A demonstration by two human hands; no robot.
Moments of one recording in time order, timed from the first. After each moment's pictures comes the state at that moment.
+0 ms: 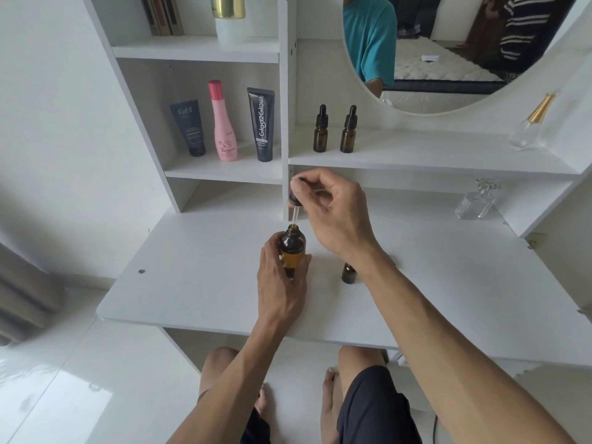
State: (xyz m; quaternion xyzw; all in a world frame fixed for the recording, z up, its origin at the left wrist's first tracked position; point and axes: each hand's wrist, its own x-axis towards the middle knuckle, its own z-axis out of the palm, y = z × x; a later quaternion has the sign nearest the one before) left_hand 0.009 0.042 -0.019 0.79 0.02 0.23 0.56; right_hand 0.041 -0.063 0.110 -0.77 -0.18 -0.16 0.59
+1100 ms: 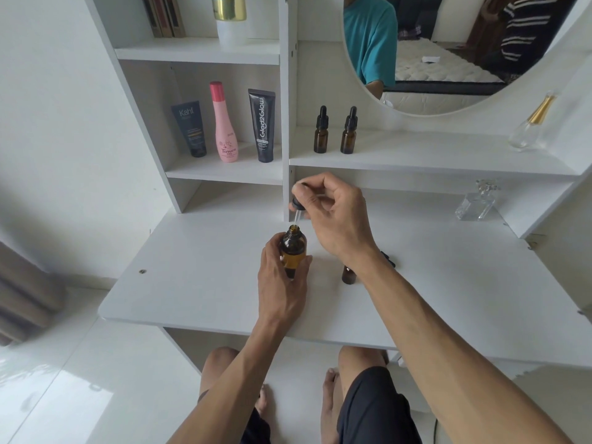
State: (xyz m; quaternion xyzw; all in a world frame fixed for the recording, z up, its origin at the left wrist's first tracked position) left_hand 0.008 0.042 -0.019 0.79 0.02 0.22 0.56; right_hand 0.041 -0.063 0.105 -0.76 -0.14 -0.14 0.62
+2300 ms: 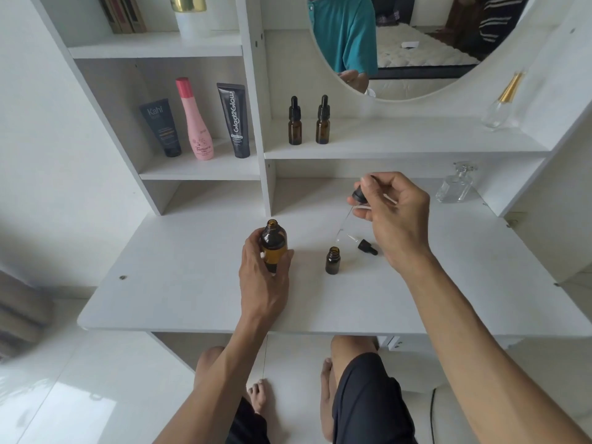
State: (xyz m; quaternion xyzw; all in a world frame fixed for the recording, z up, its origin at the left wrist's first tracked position) left_hand 0.006 0.042 -0.018 0.81 0.04 0.20 0.55; right_hand 0.024 -0.150 0.097 -0.68 0.01 -0.22 0.70
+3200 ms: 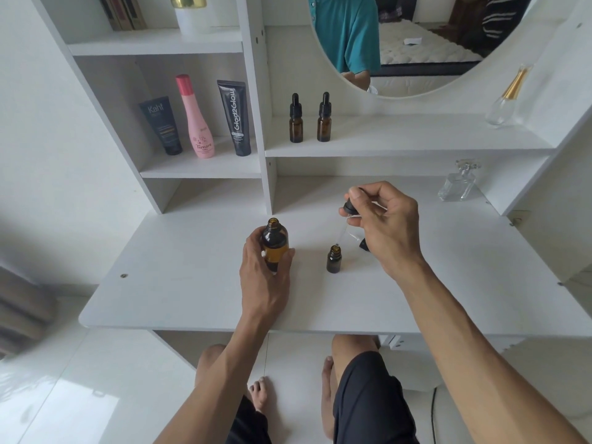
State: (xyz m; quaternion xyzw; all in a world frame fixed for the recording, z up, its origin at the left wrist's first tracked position) left_hand 0.006 0.041 -0.019 0.82 0.04 0.20 0.54; right_hand 0.021 -0.144 0.084 -0.72 0.00 -0.20 0.66
